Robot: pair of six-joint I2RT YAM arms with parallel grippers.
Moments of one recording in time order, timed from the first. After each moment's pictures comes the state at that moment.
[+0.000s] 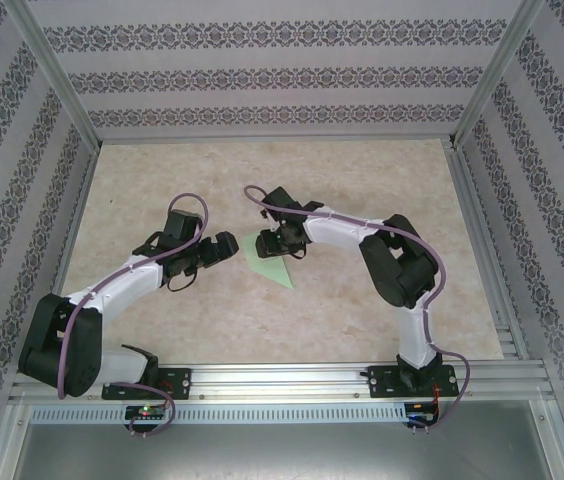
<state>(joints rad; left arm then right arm) -0.34 1.33 0.69 -0.26 0.23 -0.76 0.70 2.03 1.41 -0.52 -0.18 0.40</state>
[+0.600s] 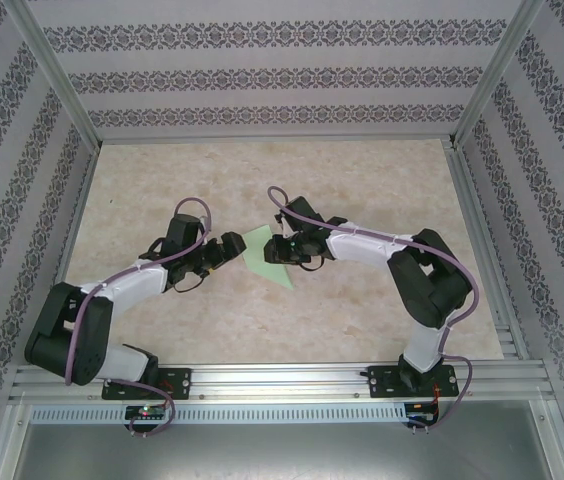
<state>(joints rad) -0.35 1.40 0.62 -0.01 0.40 -0.87 0.69 1.82 1.12 -0.31 -0.32 0.59</state>
